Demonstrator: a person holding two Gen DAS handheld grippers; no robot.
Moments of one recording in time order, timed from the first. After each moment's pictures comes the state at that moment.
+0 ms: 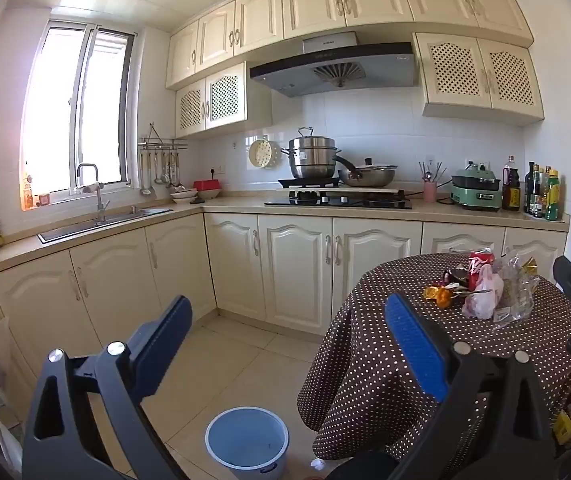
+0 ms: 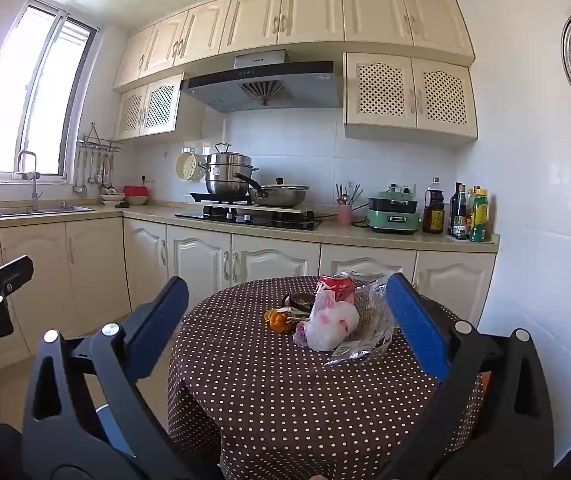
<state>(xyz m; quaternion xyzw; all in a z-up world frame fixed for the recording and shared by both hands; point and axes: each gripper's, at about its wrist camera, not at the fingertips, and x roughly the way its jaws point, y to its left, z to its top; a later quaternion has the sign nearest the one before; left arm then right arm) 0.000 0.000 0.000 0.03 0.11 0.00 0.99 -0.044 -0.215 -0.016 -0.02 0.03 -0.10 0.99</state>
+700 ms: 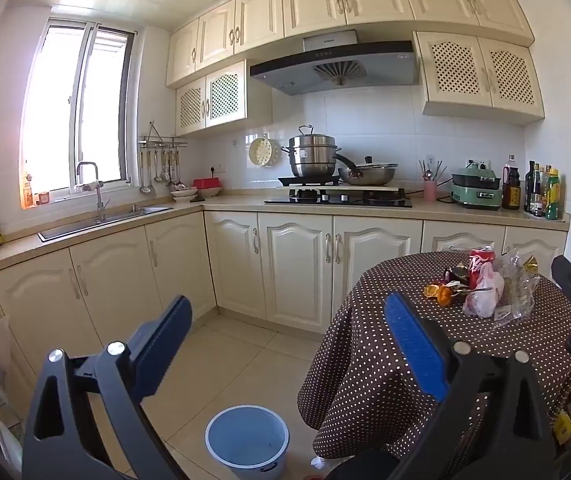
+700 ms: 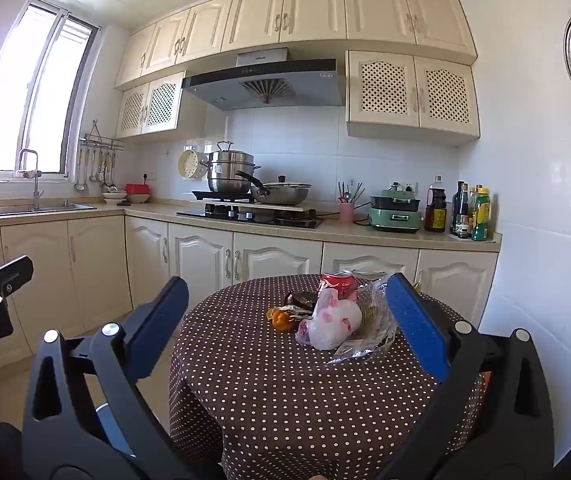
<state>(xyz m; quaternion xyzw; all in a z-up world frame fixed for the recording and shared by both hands) 0.001 0.002 -0.002 0.03 0.12 0.00 0.99 -0.040 -0.210 -0.016 -0.02 0.03 -0.10 0.99</state>
